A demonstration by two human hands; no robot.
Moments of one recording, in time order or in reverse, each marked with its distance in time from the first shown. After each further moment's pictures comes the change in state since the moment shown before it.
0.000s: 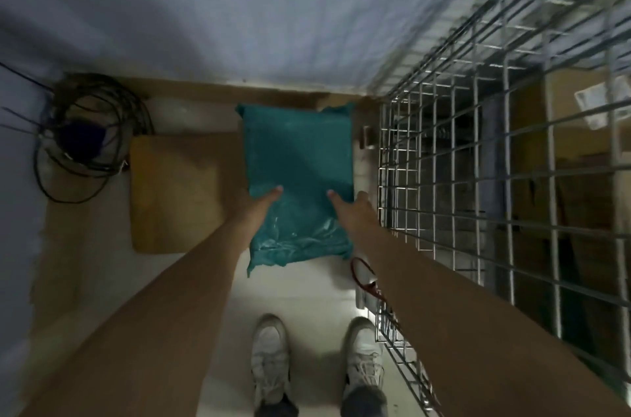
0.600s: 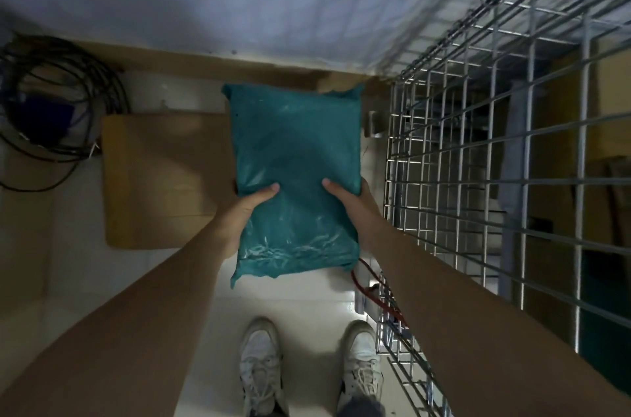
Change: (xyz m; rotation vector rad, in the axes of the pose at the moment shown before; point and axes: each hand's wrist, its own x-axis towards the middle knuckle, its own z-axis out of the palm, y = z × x) left_hand -0.024 0.014 0.013 -0.308 -0.204 -0.012; right_hand 0.059 0.030 0.014 0.561 -0.196 -0.031
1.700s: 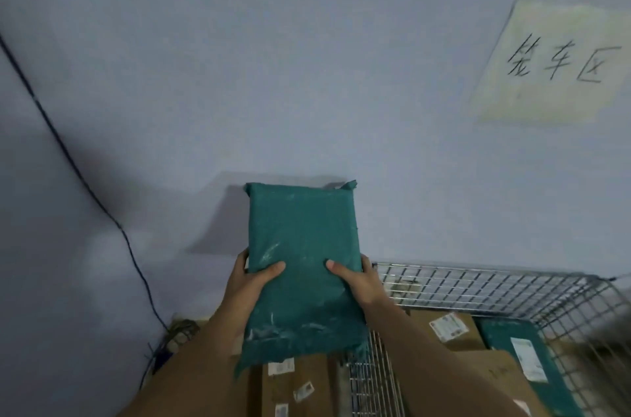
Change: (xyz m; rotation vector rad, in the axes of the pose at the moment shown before) left_hand -0.526 0.347 0.135 0.044 0.019 0.677; right_hand -0.542 -0.356 0.005 -0.019 -0.113 -0.618
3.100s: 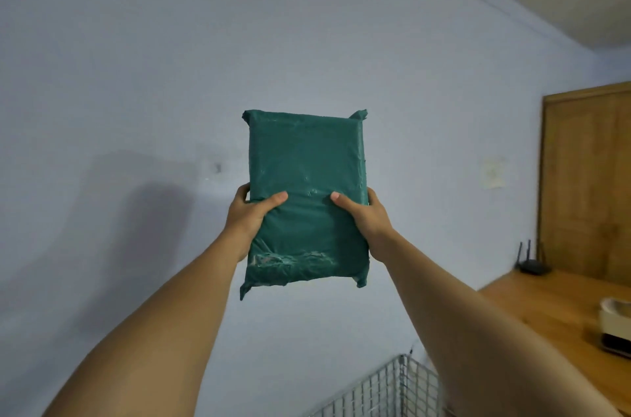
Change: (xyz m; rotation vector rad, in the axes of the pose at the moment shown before) left_hand -0.274 0.414 0.328 0.036 -0.627 0.692; right_hand -0.395 -0.415 -0.208 0.109 0.520 -0.852
